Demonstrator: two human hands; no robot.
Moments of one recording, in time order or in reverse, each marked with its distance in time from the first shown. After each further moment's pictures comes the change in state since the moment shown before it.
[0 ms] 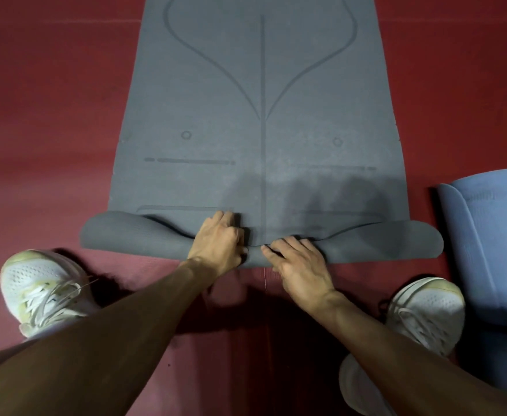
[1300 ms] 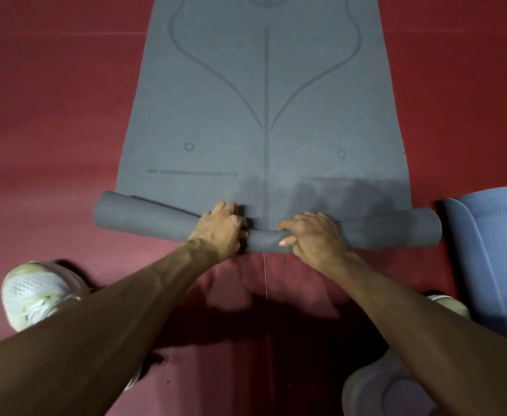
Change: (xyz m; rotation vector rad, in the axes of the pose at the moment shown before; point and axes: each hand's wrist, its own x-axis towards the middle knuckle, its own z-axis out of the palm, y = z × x) left_hand 0.039 -0.015 -0.021 -0.015 -0.097 -0.008; right_hand 0.065 0.047 -0.036 0.135 -0.228 0.129
